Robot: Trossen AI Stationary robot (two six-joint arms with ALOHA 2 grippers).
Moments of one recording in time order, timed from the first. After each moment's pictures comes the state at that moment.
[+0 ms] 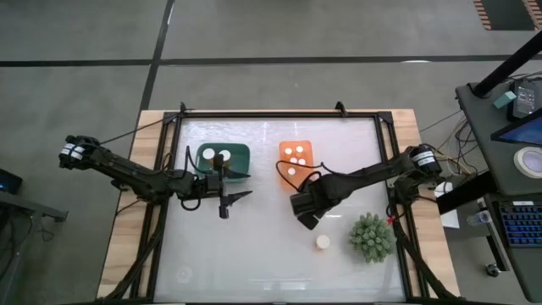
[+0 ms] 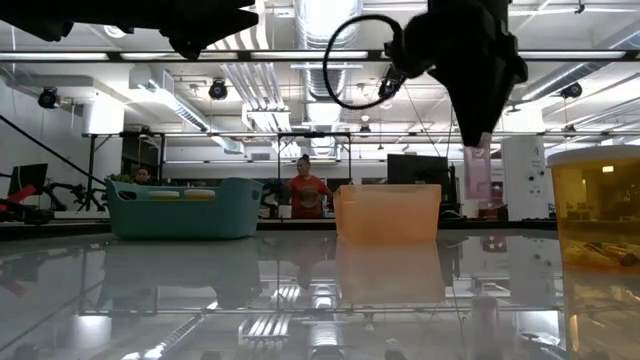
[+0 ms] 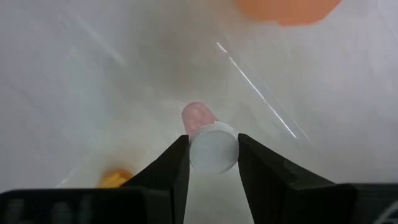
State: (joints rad) left arm -0.26 1.06 0.48 0.64 -0.40 0.12; right arm 0.23 1.82 1.48 -1.24 0.08 0.94
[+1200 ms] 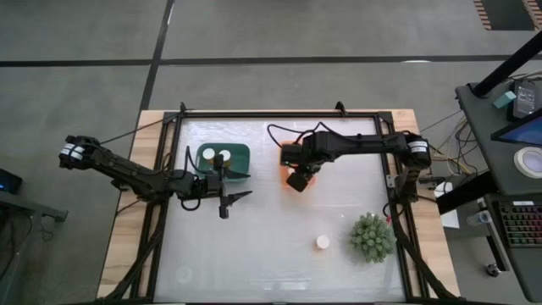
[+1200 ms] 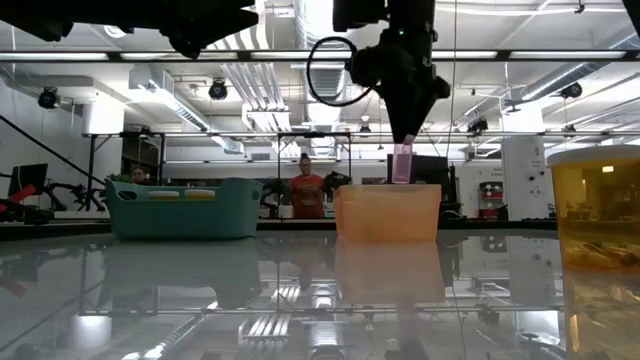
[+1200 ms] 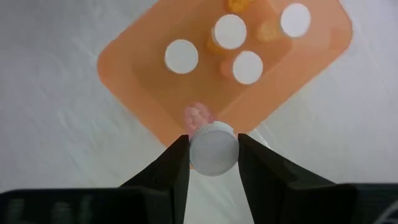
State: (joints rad) left arm -0.26 1.06 0.48 0.64 -0.40 0.14; right arm -0.09 1.85 1.64 -1.24 0.13 0.54
